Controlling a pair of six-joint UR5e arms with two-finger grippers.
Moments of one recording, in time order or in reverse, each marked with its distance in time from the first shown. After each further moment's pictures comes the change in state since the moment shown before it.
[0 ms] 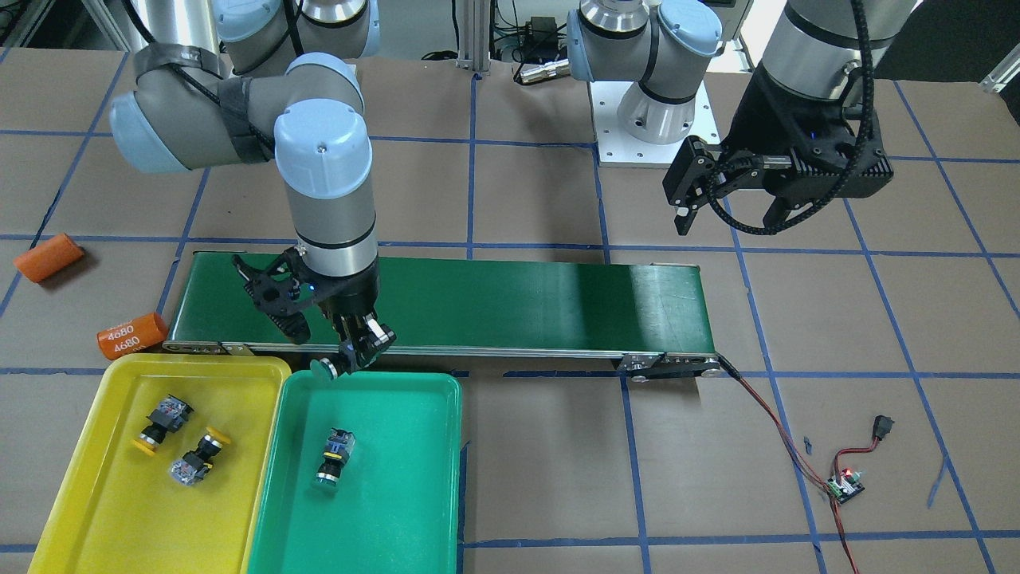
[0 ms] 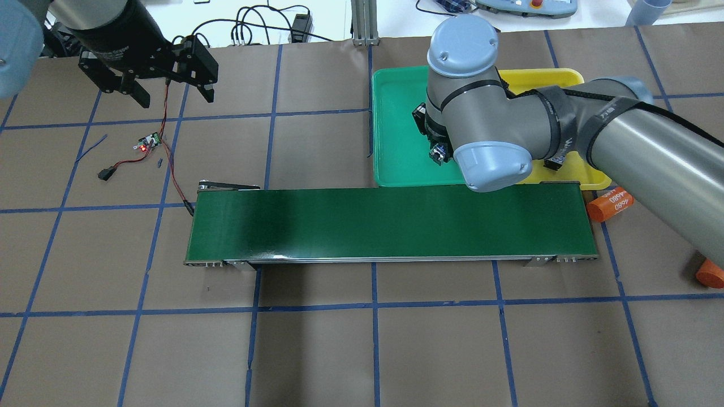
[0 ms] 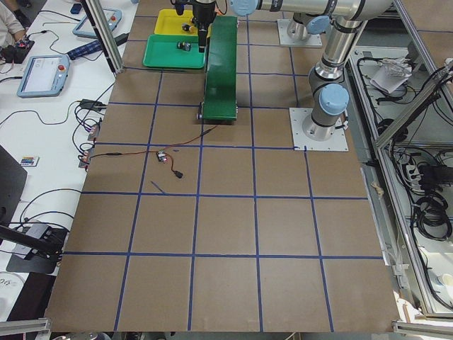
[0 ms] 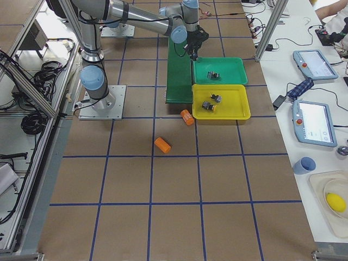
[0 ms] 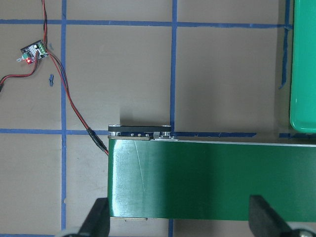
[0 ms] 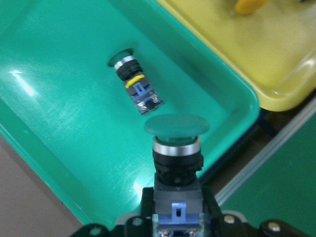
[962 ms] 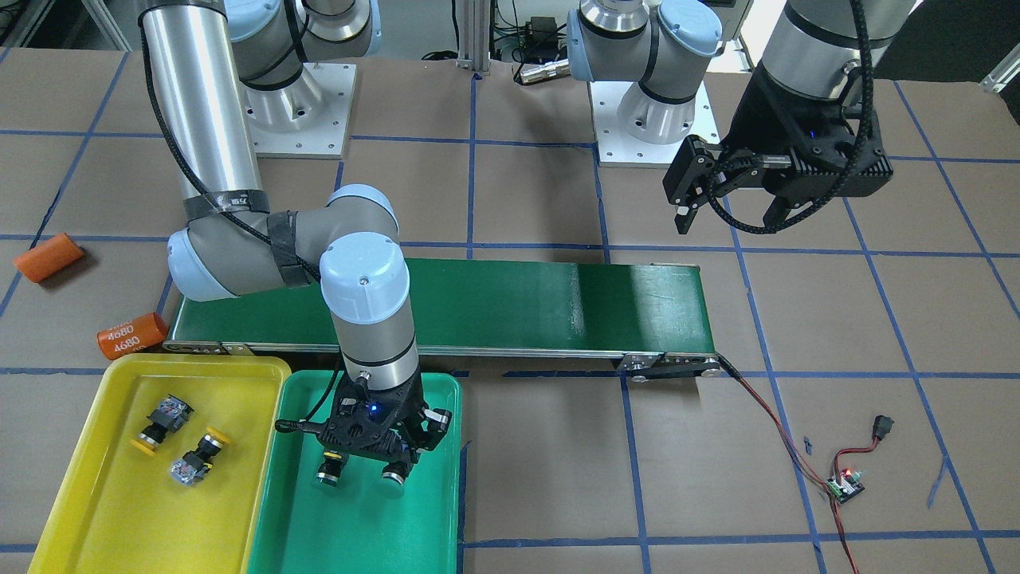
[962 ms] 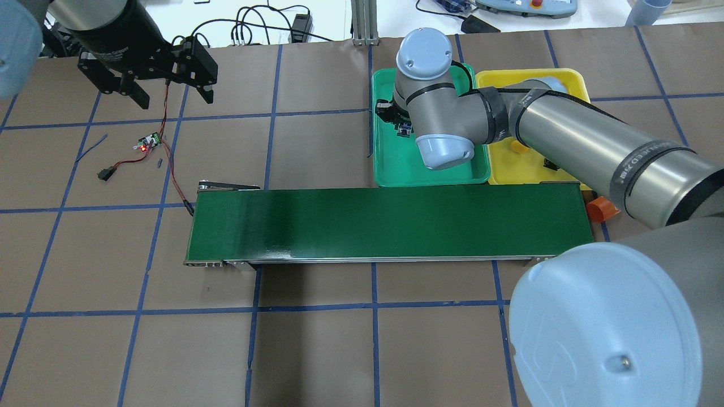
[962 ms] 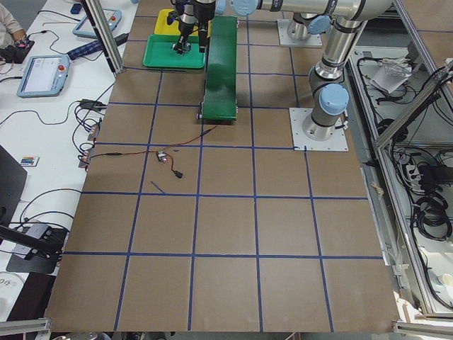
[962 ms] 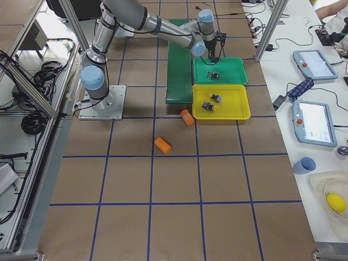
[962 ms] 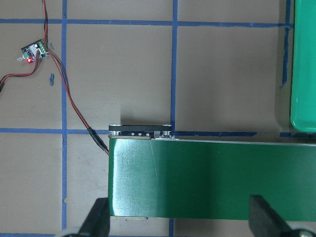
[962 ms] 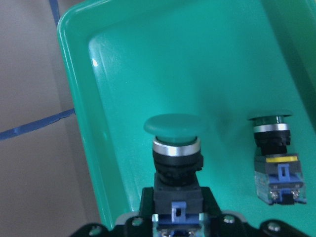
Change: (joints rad) left arm 0.001 0.003 -0.001 -0.005 0.002 0.001; right arm 0.014 0.277 -0.167 -0.216 0.070 -0.504
